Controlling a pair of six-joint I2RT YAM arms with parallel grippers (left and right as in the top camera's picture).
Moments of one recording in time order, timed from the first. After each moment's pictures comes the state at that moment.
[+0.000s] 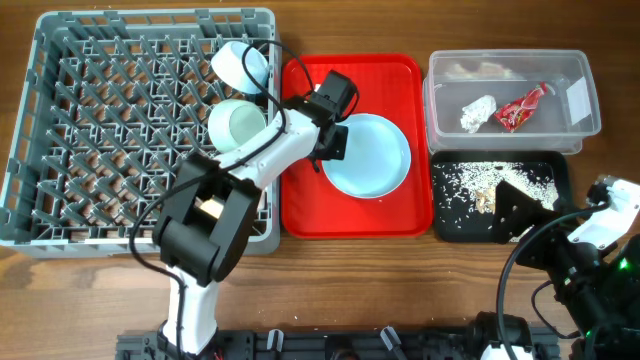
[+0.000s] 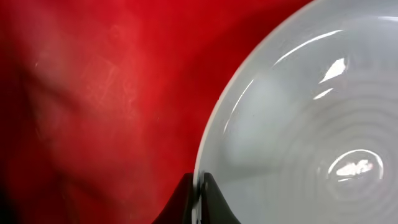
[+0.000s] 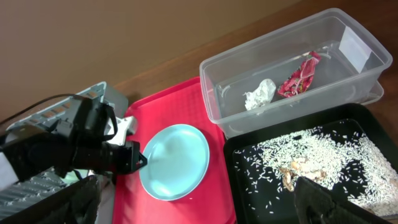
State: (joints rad) left arm -0.57 2.10 1.50 -0.70 -0.05 -0.37; right arm -0.15 0.57 1.13 -1.07 -0.22 0.33
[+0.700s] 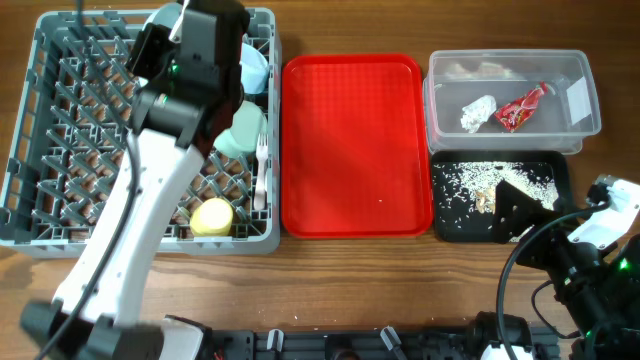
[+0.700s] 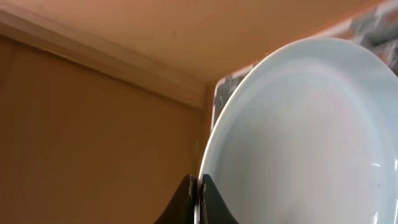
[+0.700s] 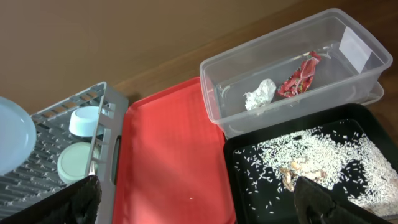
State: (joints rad) left arm -0.33 1.56 1.60 -0.72 -1.01 0.47; right arm -0.15 0.57 1.13 -1.07 -0.22 0.33
